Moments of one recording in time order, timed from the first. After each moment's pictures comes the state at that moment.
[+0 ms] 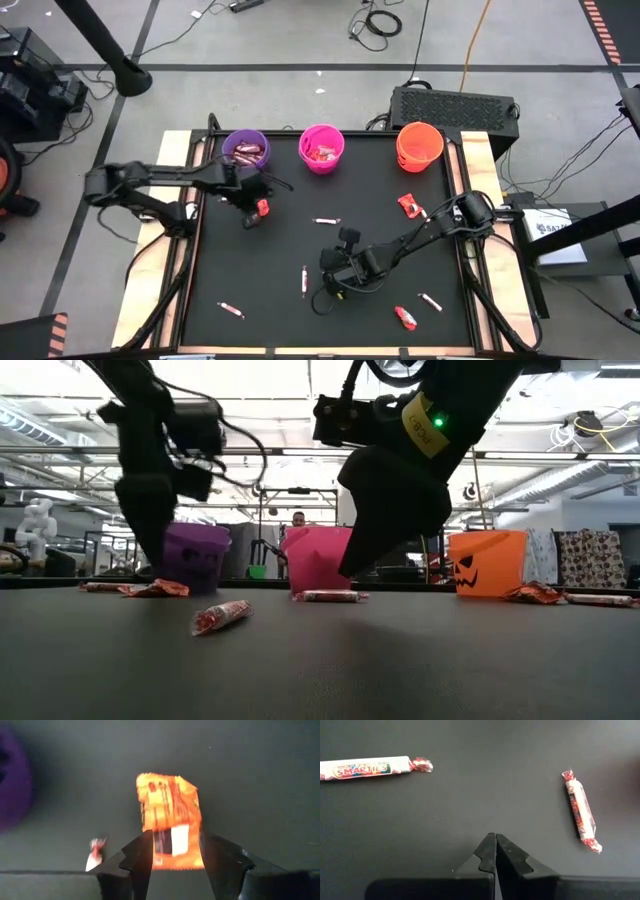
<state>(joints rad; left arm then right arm) 0.29 1.31 0.73 -0.78 0.02 -0.14 0.39 2.03 1.35 -0.50 0.54 0.49</state>
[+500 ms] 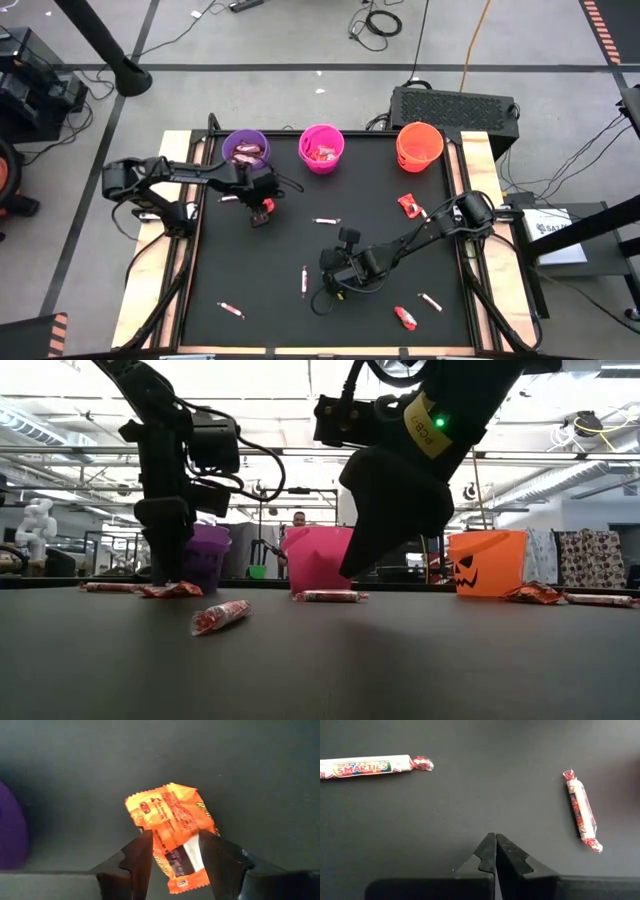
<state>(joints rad) 0.31 1.47 0.76 -0.65 0.01 -0.02 0.39 2.03 1.35 -0.50 0.54 0.49</state>
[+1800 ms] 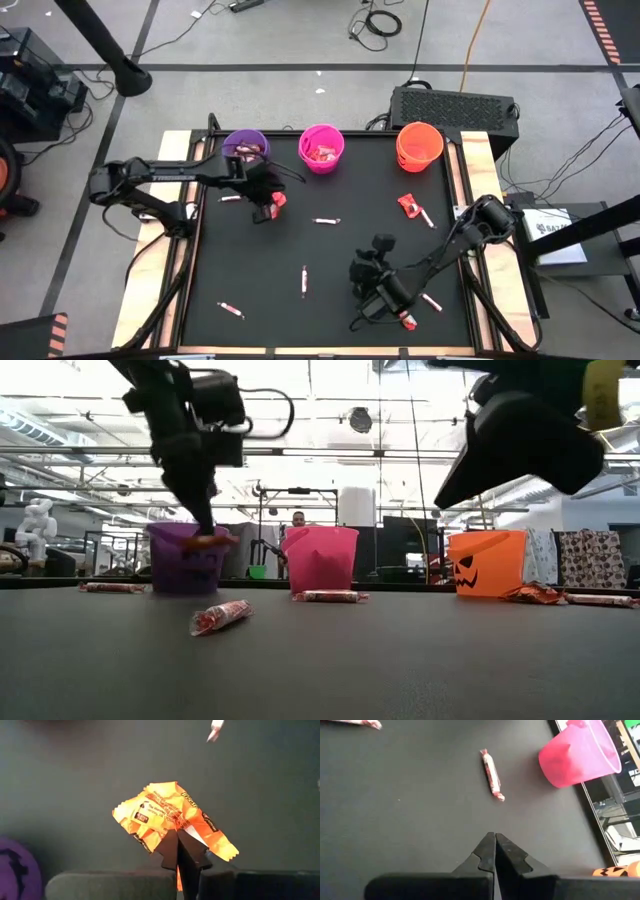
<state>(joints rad) 0.30 1.35 0.87 -0.67 0.13 0.06 0.61 1.94 1.35 -1.00 0.89 0.83</state>
